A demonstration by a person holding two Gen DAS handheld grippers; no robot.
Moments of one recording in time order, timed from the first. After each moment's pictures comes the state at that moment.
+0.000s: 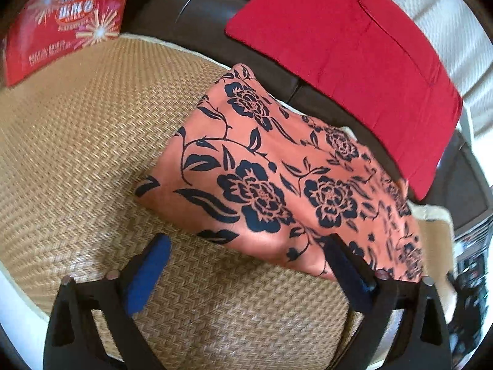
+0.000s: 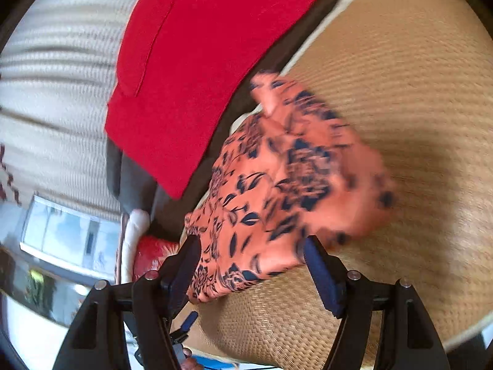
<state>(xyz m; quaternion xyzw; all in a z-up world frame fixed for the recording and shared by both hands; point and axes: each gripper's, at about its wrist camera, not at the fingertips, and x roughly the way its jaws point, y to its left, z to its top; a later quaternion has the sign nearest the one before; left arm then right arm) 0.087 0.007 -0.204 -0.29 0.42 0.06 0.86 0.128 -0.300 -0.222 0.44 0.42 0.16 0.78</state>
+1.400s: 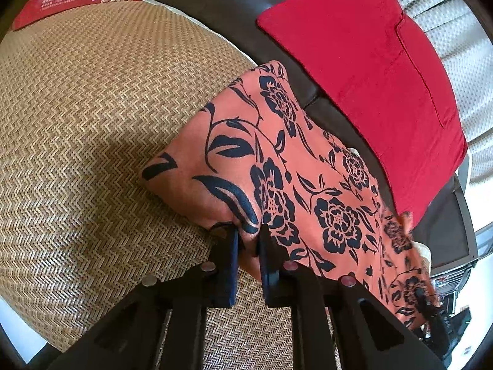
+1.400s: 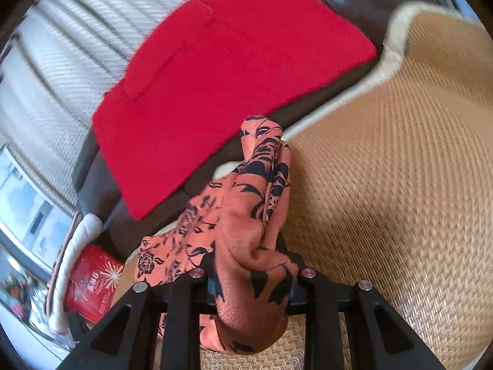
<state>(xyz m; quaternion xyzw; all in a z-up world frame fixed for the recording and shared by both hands) 0.115 0.029 -0.237 -0.39 0.41 0.06 0.82 0.173 -0.255 -0.203 0.30 0.35 0.09 0.88</state>
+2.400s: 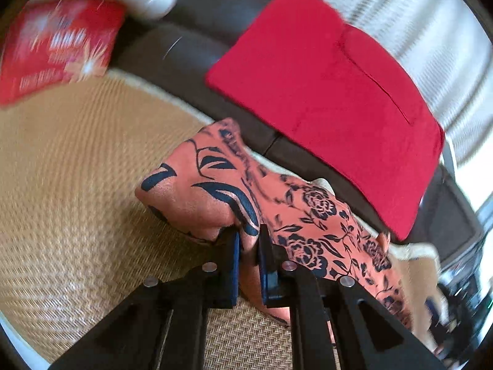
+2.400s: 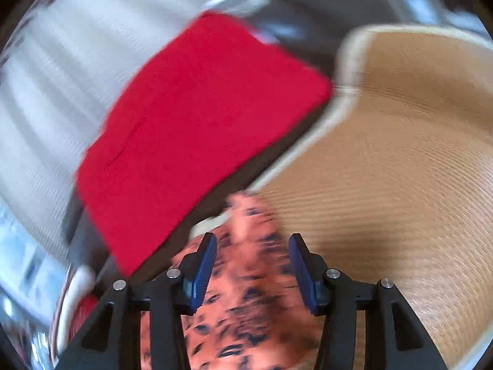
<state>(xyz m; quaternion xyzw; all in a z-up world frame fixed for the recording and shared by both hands) 0.122 -0.007 -0.177 -0.27 0.30 0.06 0.91 0.153 -0.297 -0.172 0.31 0.28 0.04 0.91</state>
